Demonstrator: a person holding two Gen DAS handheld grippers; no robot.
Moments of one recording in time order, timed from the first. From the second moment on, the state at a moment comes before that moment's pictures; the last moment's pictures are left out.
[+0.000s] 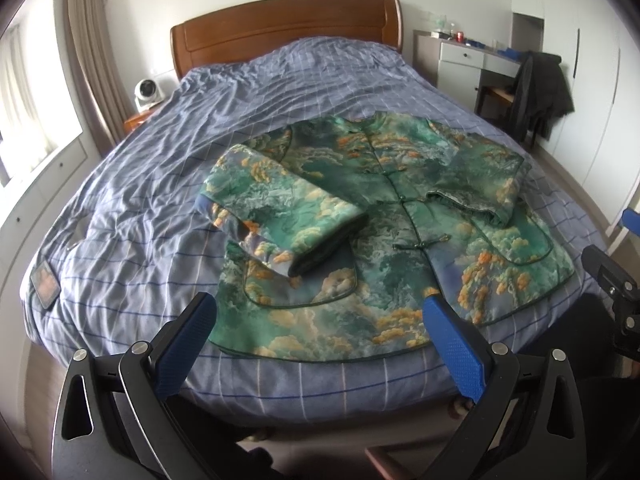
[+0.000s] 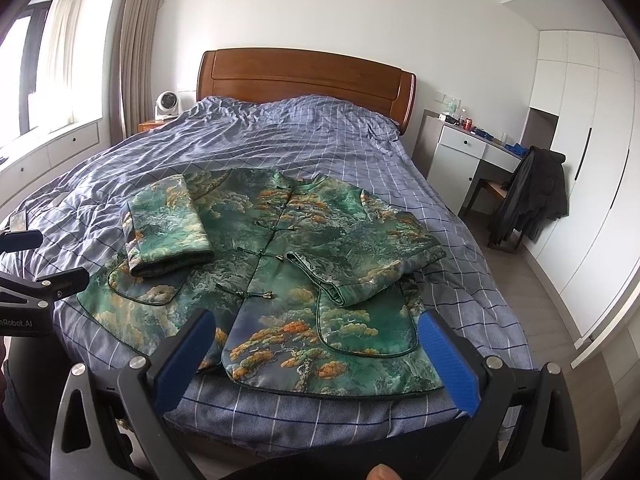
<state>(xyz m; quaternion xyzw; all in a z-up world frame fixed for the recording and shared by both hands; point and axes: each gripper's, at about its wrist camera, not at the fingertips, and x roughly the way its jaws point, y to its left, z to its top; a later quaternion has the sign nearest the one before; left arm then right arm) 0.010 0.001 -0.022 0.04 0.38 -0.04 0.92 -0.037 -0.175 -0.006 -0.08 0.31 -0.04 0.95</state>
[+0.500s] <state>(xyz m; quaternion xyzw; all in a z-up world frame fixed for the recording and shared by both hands) 0.007 -0.003 -0.024 0.05 0.39 -0.04 0.92 -0.036 -0.171 -0.014 -0.09 0.32 -0.04 0.94</state>
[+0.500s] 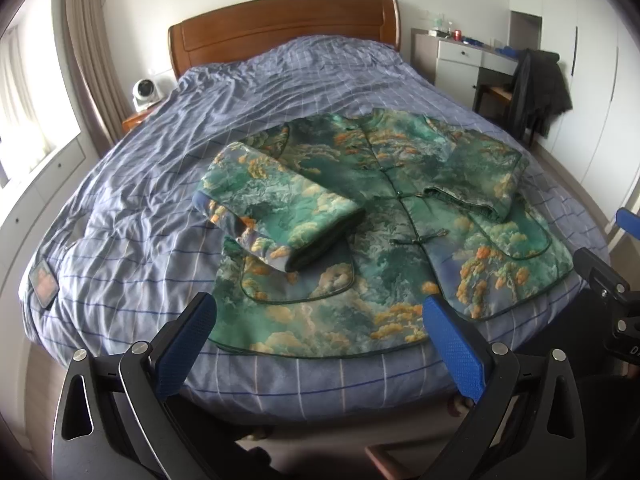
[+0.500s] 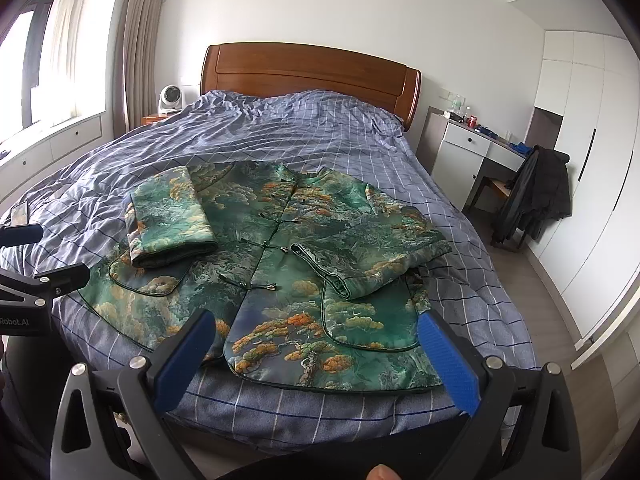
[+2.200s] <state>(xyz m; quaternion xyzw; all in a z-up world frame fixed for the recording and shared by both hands) 0.013 0.003 -0.038 0.04 0.41 -0.02 0.91 0.104 -0.224 -0.071 -0.25 0.37 0.08 0.89</state>
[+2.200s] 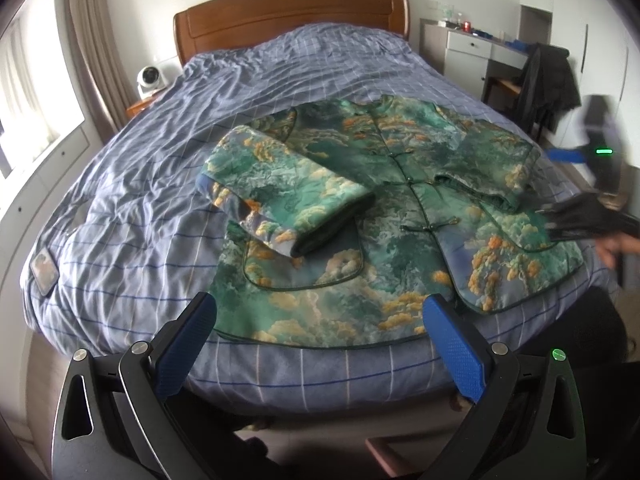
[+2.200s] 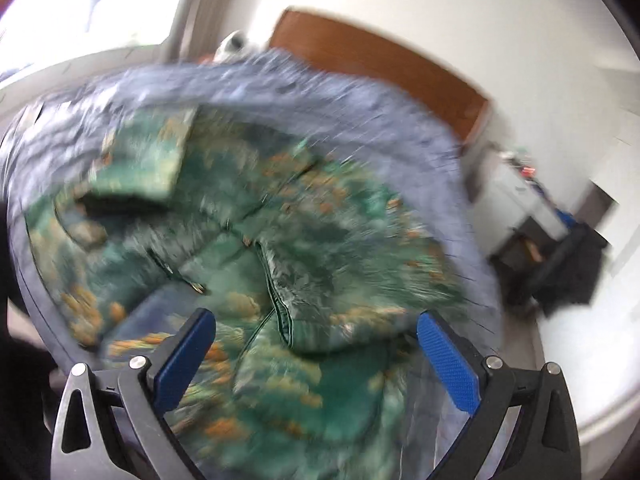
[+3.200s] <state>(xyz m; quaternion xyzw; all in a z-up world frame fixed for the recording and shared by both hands) 0.041 0.030 -0.045 0.09 0.41 0.03 0.91 0.086 -0.525 -0.010 0.09 0.32 -0.24 0.91</state>
